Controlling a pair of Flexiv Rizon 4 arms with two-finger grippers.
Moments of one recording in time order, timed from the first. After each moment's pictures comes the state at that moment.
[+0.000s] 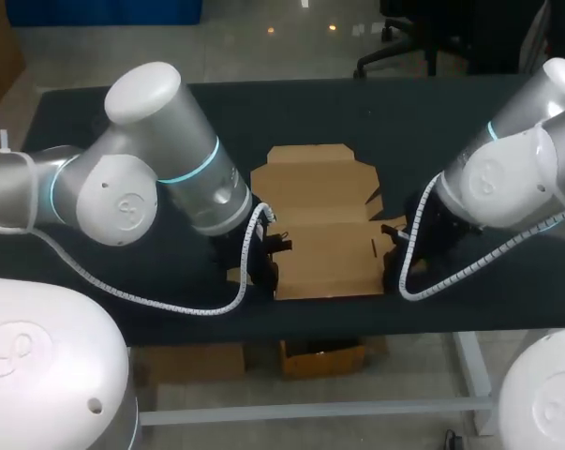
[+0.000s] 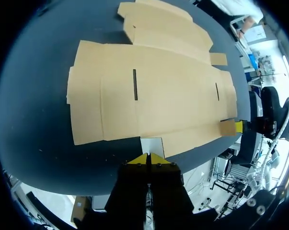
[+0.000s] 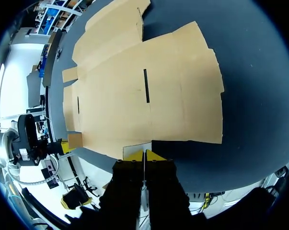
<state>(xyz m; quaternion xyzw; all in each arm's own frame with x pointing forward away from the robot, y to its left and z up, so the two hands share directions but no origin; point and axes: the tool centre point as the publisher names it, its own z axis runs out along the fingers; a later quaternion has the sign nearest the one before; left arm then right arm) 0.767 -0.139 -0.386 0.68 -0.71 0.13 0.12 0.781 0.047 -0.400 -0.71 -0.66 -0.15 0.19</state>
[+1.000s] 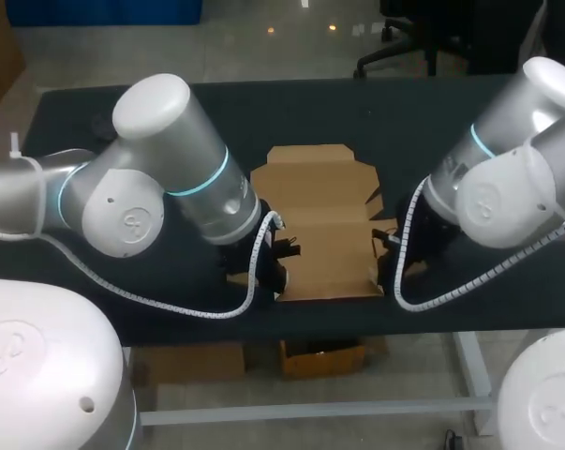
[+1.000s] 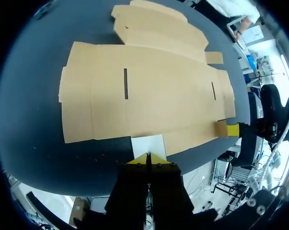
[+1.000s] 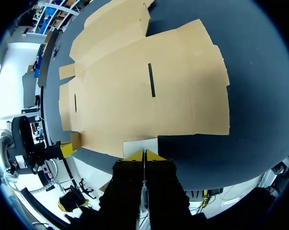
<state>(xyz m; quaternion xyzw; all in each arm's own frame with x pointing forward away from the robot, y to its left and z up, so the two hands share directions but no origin) 0.765 -0.153 -0.389 0.68 -0.71 0.15 0.11 0.775 0.056 -0.402 -0.72 -0.66 -0.13 0.17</state>
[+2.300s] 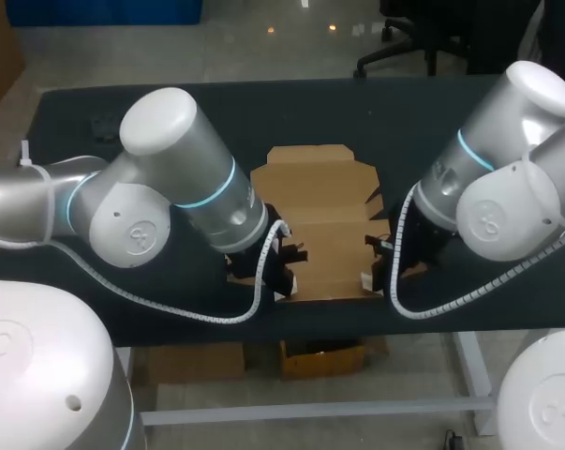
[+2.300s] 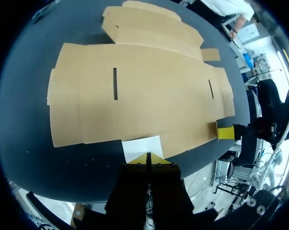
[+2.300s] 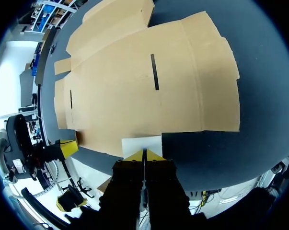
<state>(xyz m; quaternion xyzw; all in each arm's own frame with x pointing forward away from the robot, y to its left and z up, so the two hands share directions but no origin) 0.765 -0.165 -0.399 0.67 -0.72 0.16 0.10 0.769 0.064 -0.412 -0.71 -0.67 -0.12 0.17</state>
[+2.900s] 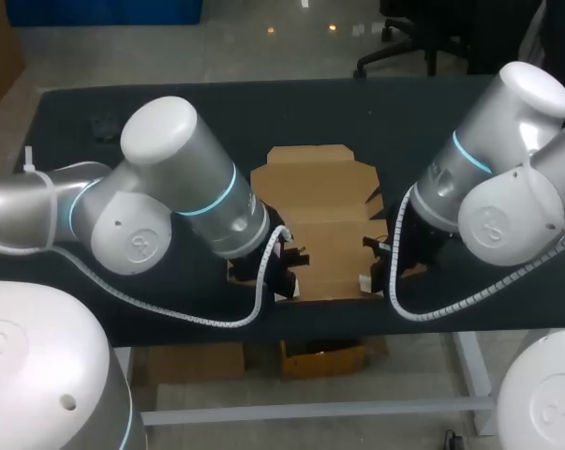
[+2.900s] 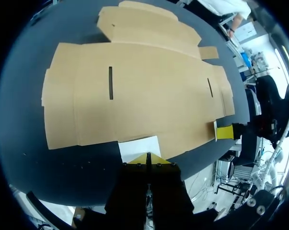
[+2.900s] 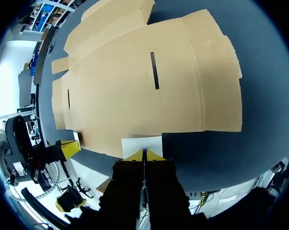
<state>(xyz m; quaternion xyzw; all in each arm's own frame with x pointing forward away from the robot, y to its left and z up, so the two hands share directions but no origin) 0.766 -0.168 -0.405 0.67 -0.72 0.17 0.09 0.768 0.065 -0.415 -0.72 -0.67 -0.11 0.16</state>
